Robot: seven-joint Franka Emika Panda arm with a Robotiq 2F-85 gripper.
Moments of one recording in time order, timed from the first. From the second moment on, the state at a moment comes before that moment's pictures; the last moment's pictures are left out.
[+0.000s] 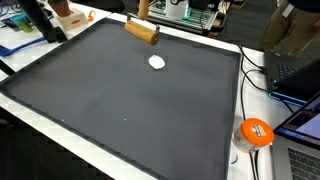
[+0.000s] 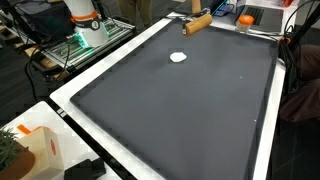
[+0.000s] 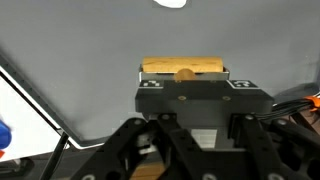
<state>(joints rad) 0.08 -0.23 0.14 -2.24 -0.16 2.31 0.59</state>
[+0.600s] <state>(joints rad) 0.07 -0.30 0.15 -2.39 -0.17 2.46 0.59</state>
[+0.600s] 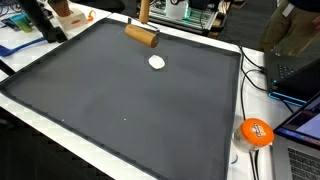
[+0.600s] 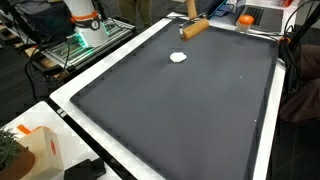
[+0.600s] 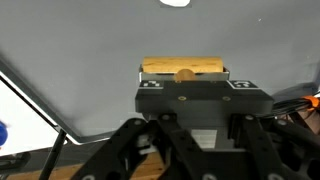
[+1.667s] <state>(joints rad) 0.08 -0.27 0.17 -2.37 -0.07 2.30 0.46</state>
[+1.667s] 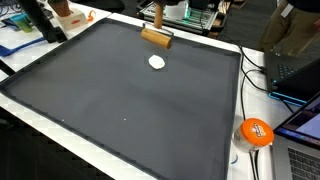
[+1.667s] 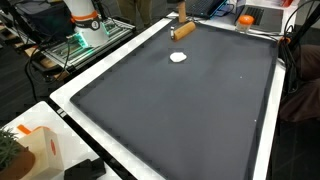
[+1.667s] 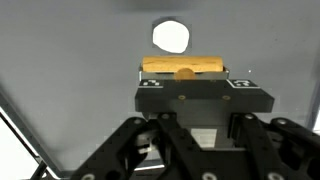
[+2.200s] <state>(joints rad) 0.08 -0.29 0.20 -2.42 -0.08 2.36 0.48</state>
